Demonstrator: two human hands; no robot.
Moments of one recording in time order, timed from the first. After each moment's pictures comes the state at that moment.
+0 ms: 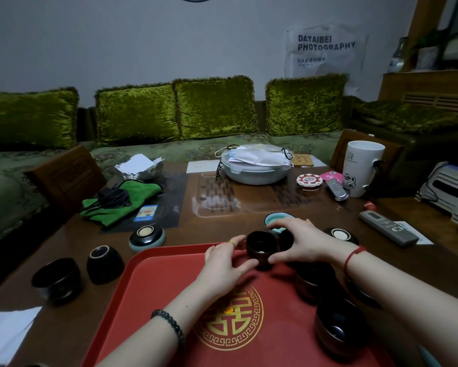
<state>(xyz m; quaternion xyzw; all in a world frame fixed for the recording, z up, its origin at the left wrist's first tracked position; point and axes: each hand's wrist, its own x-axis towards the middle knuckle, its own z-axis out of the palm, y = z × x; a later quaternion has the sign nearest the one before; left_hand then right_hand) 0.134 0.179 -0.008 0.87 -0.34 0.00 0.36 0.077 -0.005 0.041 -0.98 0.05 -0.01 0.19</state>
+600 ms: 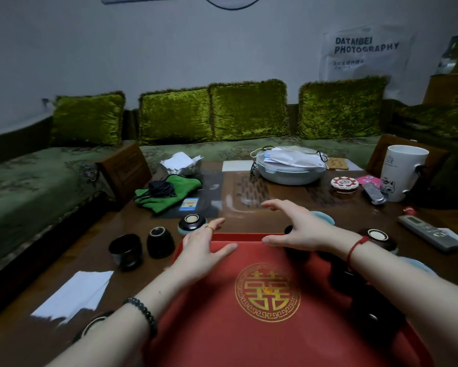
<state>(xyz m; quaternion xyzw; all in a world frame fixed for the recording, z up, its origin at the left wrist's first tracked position) 0.131 0.289 0.028 0.91 -0.26 0.07 0.32 0.078 0.073 0.073 -0.96 -0.10 -0.08 0.24</state>
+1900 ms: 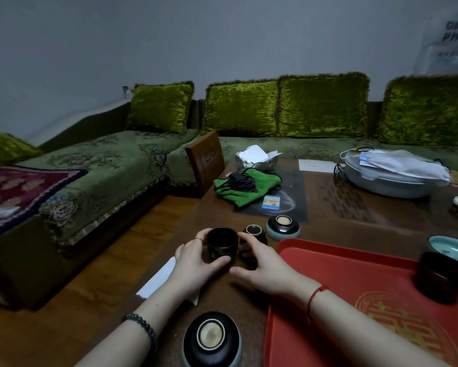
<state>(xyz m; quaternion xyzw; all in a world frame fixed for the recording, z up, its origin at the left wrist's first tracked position) 0.186 0.473 -0.018 0.92 -0.09 0.11 0.37 0.168 0.304 -0.003 -0.90 -0.18 0.00 0.40</state>
